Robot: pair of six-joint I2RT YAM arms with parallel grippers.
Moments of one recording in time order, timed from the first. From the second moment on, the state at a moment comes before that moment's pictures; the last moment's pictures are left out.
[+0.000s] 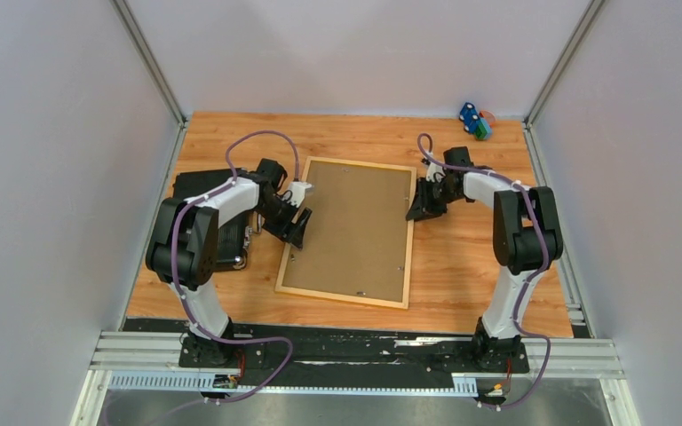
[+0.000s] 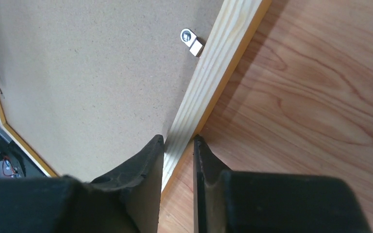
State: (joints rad) left arm -0.29 1.79 1.13 -0.72 0.42 0.28; right arm 0.11 1.94 1.23 -0.47 -0.58 0.06
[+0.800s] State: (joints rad) left arm -0.28 1.78 1.13 -0.72 0.39 0.30; right arm 0.05 2.13 1.54 -0.52 -0.47 0.11
